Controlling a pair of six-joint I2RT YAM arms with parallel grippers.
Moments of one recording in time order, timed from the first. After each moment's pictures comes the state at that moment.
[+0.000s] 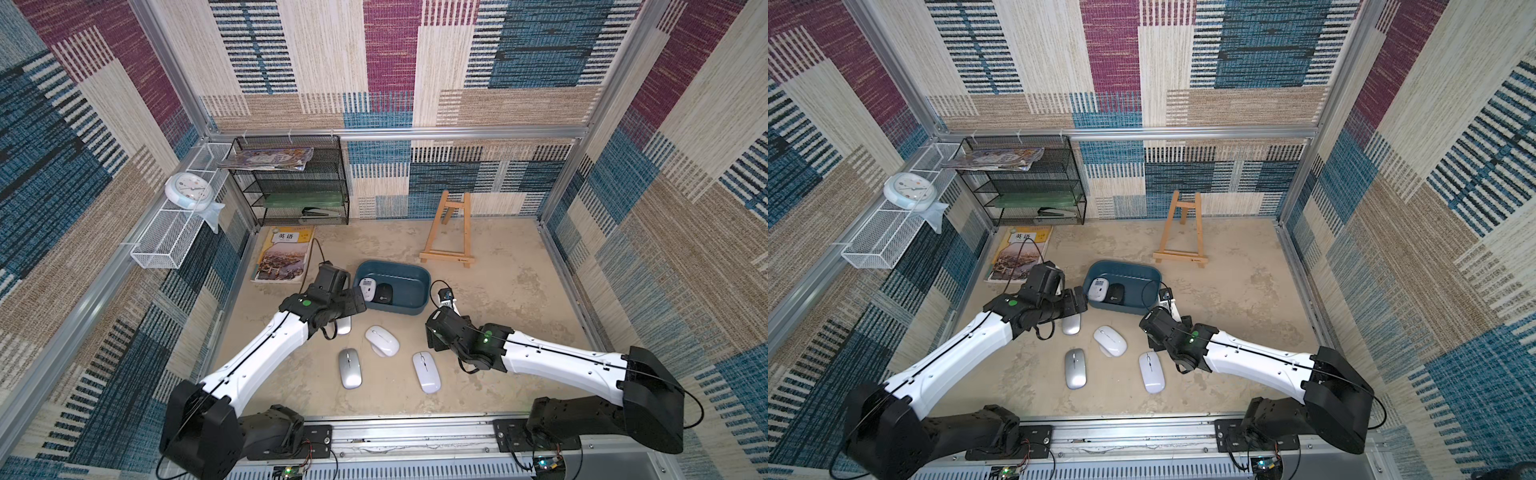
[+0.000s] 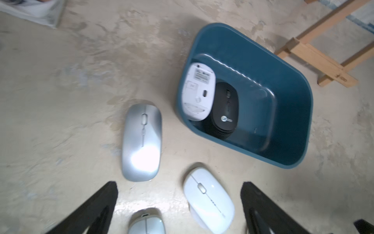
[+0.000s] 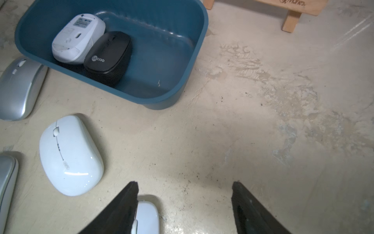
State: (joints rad) left arm -0.43 1.33 1.00 -0.62 -0.03 -0.61; right arm 1.00 1.32 0.79 -0.42 0.51 0.63
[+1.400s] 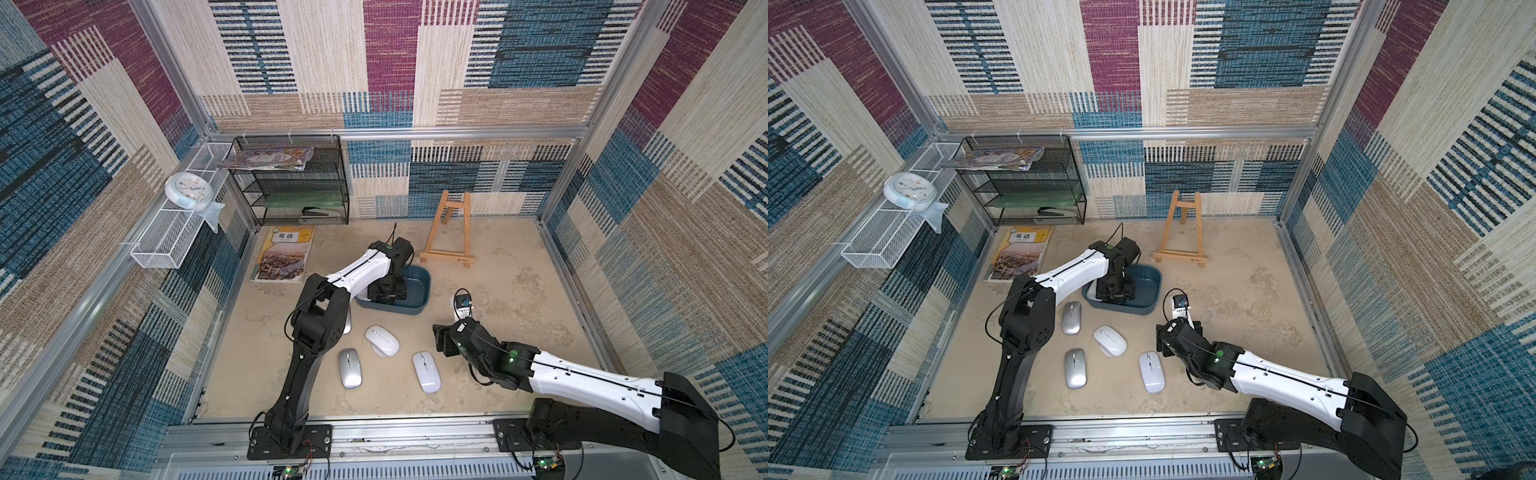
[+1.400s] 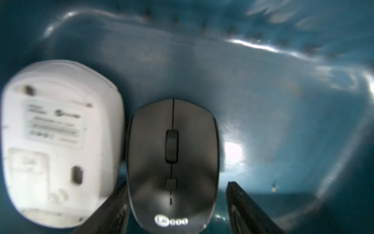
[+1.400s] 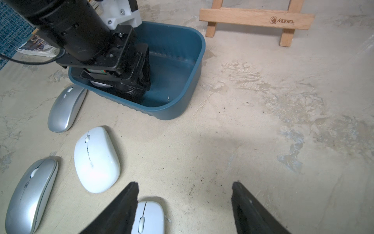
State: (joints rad) left arm -0.57 2.27 1.89 -1.08 -0.05 -0.57; right arm 1.00 1.08 0.57 -0.22 0.51 0.61
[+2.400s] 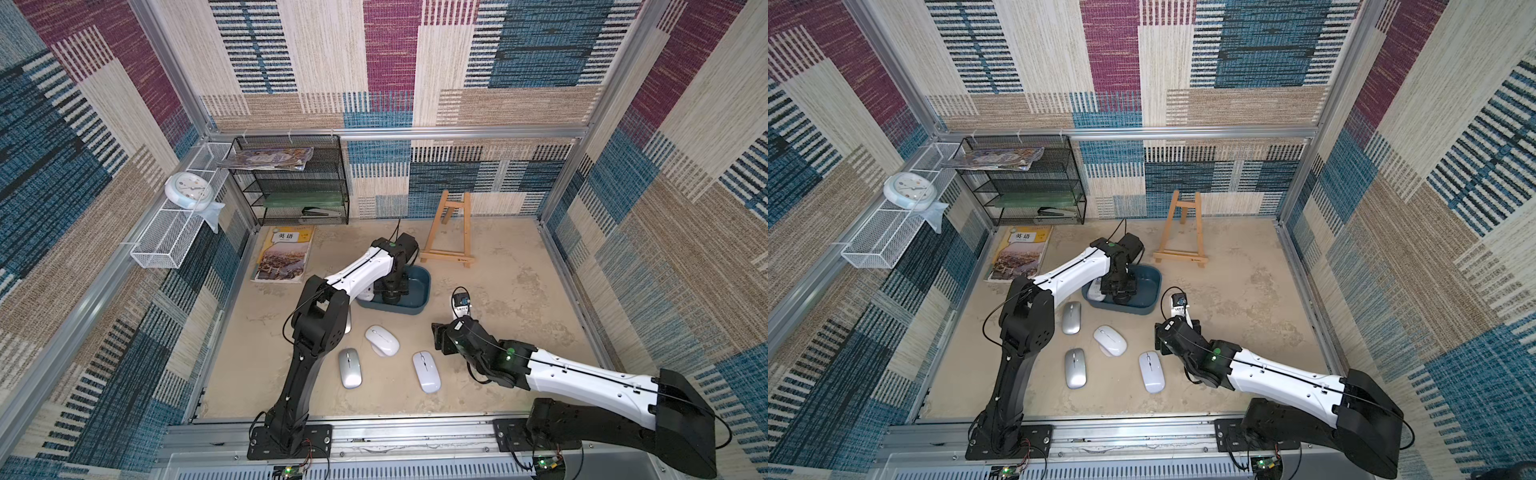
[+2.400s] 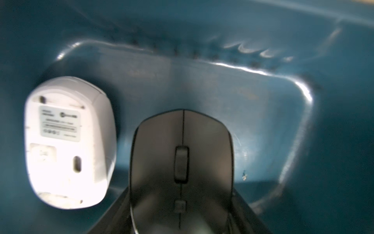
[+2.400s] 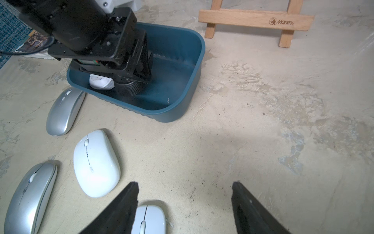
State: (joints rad) left arm -0.59 2.24 1.93 -1.09 -0.07 -0.57; right arm 1.00 1.10 0.59 -0.22 0.51 0.62
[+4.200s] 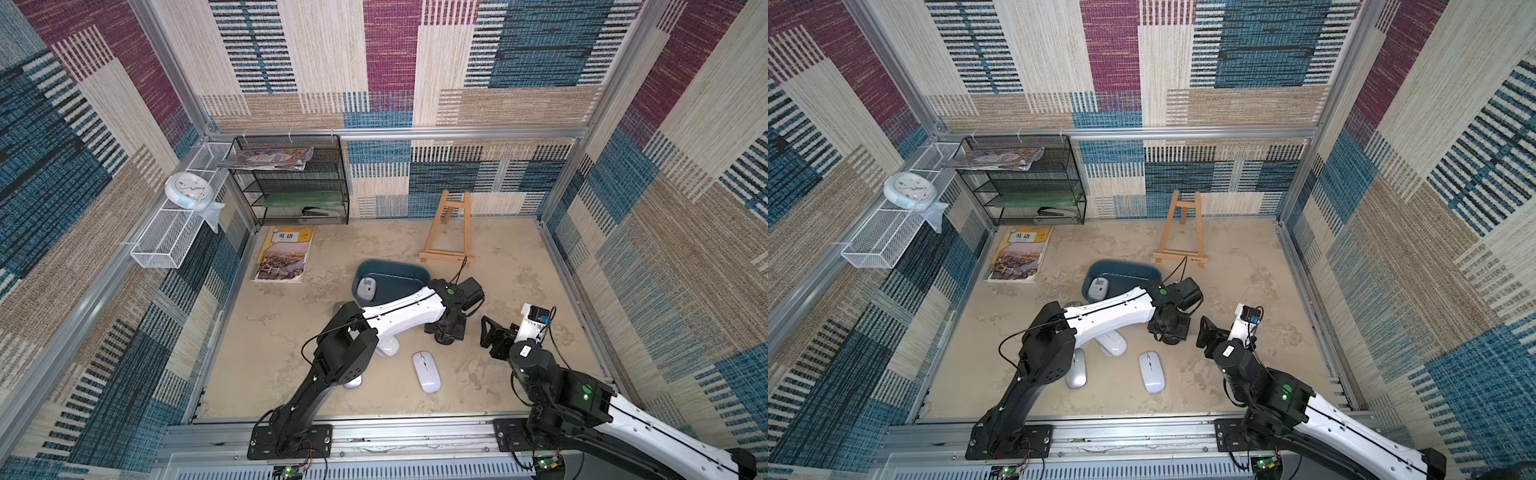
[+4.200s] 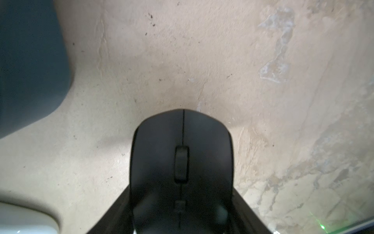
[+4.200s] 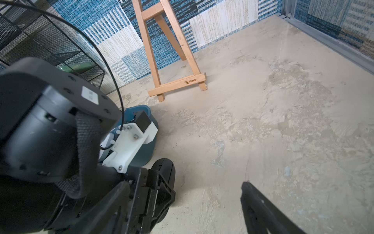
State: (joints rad) left arm -1.00 2.25 1.92 -1.01 -0.02 -0.73; right arm 1.00 0.44 0.45 -0.55 0.81 0.84
